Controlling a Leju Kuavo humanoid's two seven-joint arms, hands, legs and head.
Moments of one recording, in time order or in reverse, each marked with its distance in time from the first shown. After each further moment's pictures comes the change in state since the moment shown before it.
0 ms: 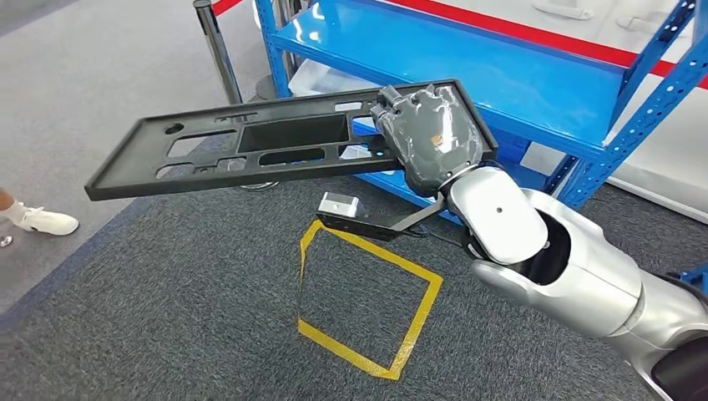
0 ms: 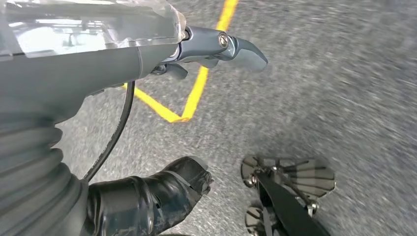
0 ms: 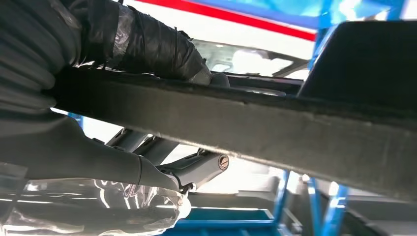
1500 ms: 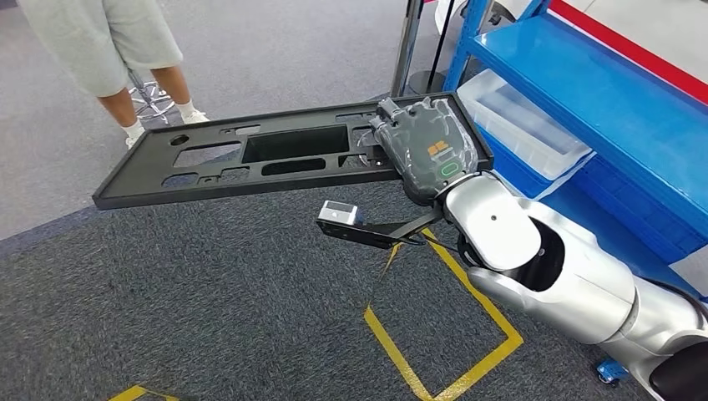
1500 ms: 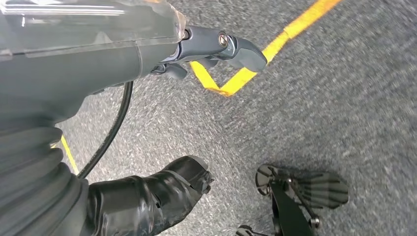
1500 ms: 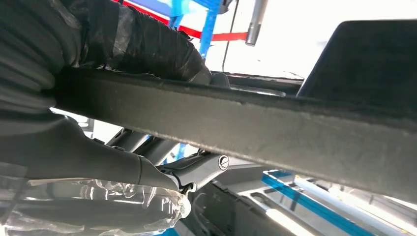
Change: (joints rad) left arm 0.002 0.007 0.000 0.000 -0.009 -0.010 0.000; right arm 0.021 -0.009 0.016 0.012 -0.004 -0.001 0.009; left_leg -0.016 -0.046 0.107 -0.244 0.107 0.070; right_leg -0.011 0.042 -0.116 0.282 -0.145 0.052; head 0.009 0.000
